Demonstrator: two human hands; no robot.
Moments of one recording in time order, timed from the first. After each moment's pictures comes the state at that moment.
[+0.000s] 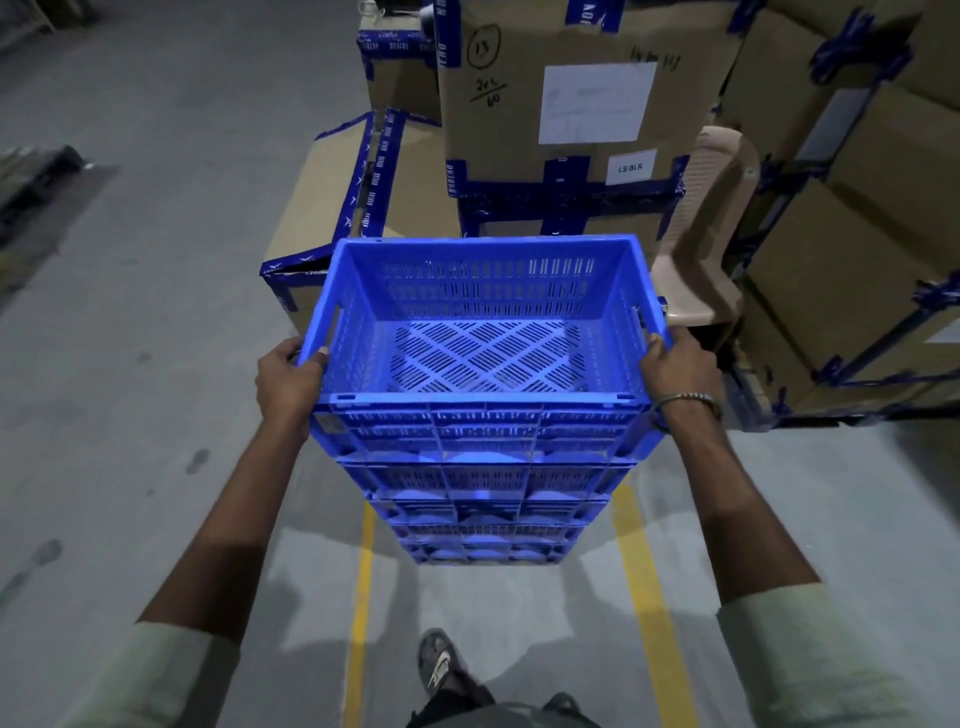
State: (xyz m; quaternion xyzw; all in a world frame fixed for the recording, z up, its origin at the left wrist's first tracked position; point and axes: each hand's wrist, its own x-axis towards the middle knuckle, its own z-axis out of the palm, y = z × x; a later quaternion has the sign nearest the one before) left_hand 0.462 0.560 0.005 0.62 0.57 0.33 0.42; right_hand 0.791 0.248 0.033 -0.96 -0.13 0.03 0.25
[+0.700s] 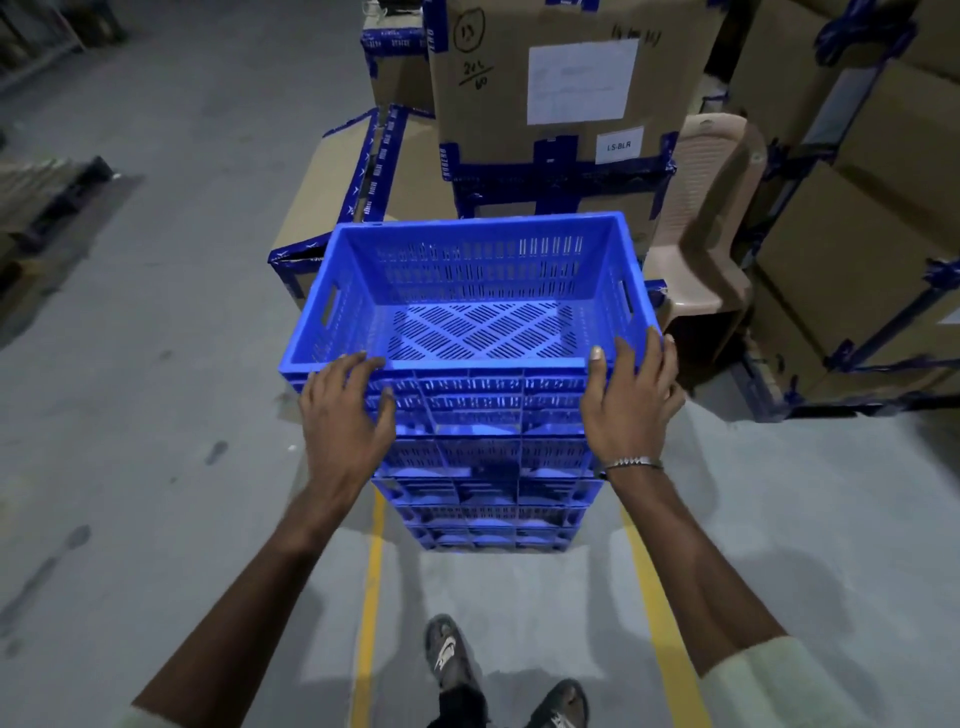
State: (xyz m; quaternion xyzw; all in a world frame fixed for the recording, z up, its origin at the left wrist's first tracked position) left_hand 0.447 0.418 -0.002 0.87 0.38 0.30 0.07; right_hand 0.692 0.219 -0.006 -0.93 -0.23 -0.12 0.27
